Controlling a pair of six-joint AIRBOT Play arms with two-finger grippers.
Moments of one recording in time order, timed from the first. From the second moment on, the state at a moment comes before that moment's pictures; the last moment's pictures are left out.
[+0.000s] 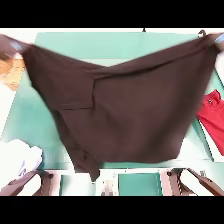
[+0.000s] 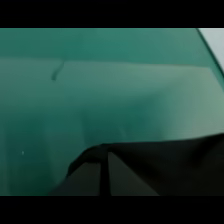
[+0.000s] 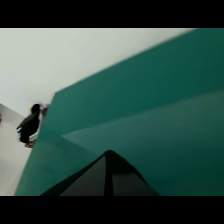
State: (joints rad) left arm 0.29 -1.04 1.24 0.63 -1.09 -1.11; right arm -0.44 -1.05 1.15 -0.41 0.96 1.13
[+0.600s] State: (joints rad) left arm 0.27 -1.67 1.37 0.35 -0.93 -0.93; right arm -0.40 -1.76 1.41 -0.30 0.89 1.17
